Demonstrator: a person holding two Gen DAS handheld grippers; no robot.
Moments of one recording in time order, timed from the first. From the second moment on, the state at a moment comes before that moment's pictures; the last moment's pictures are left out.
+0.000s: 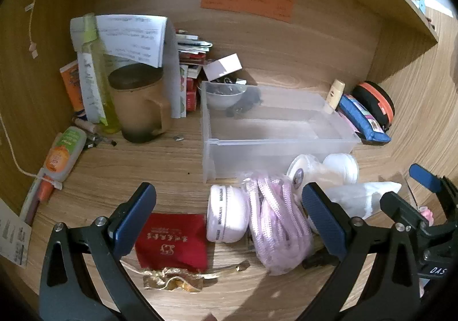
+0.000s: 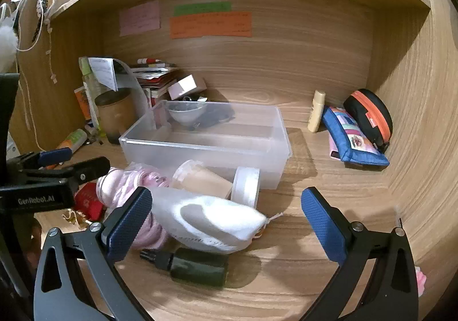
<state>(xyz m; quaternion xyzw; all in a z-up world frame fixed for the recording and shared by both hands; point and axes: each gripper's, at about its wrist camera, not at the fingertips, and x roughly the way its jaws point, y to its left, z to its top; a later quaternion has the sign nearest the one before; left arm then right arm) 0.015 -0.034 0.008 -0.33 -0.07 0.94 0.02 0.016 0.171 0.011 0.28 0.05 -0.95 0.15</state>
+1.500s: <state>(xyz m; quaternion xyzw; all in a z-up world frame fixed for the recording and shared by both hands) 0.003 -0.078 -0.077 -0.47 0.00 0.88 0.01 -0.016 0.147 -0.042 0.35 0.05 -0.92 0.16</state>
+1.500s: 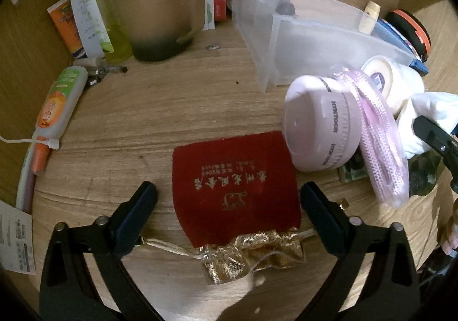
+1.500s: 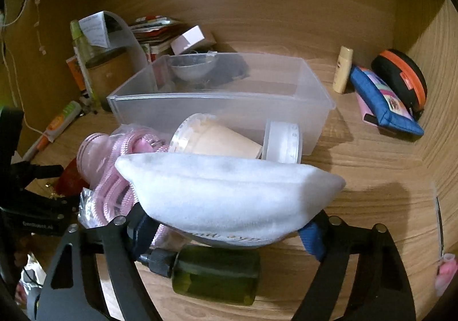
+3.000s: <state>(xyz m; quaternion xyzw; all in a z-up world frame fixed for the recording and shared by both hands) -0.006 -0.047 0.043 -0.34 -0.04 0.94 0.04 -0.048 0.183 0.046 0.24 -0.01 -0.95 0.19</state>
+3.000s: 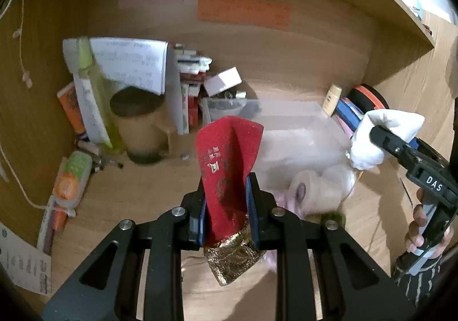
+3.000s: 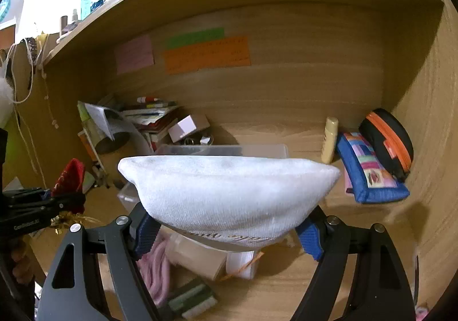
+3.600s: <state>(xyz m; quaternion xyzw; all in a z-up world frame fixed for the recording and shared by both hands) -0.079 -0.019 0.062 -0.33 -0.04 0.94 0.06 -0.109 0.166 0.071 0.24 0.02 -0.95 0.20</state>
